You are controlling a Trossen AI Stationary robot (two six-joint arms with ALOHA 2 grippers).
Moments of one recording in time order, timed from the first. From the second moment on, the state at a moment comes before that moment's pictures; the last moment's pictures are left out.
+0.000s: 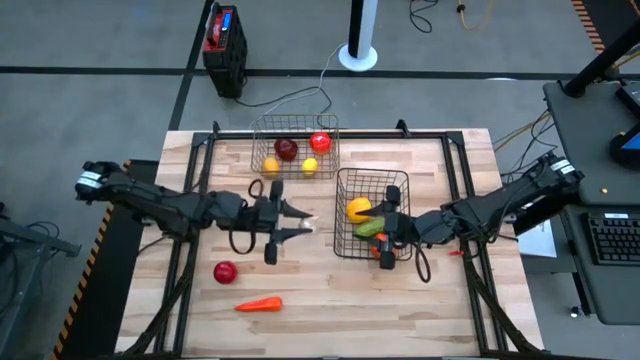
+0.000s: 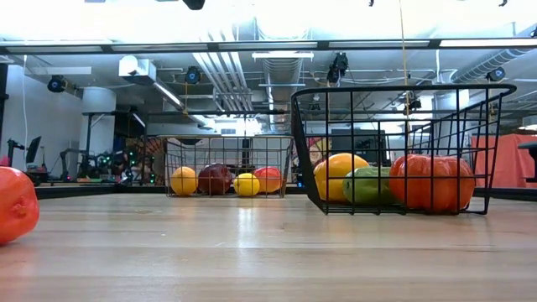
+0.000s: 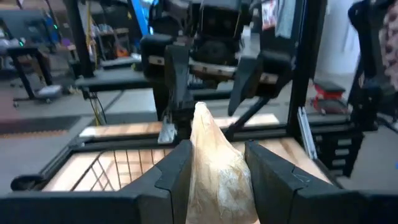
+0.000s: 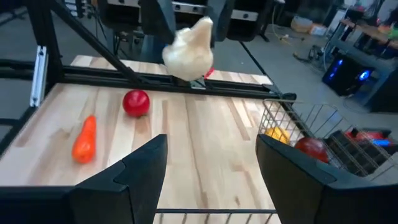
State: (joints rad) left arm -0.23 1.19 0.82 0.31 -0.20 0.03; right arm 0.39 1.23 0.99 -0.07 0.54 -0.01
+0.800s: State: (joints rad) left arm 0.13 1.26 0.88 -0.01 -0.64 -0.11; right arm 0.37 1.23 0.99 -0.07 0.55 -0.19
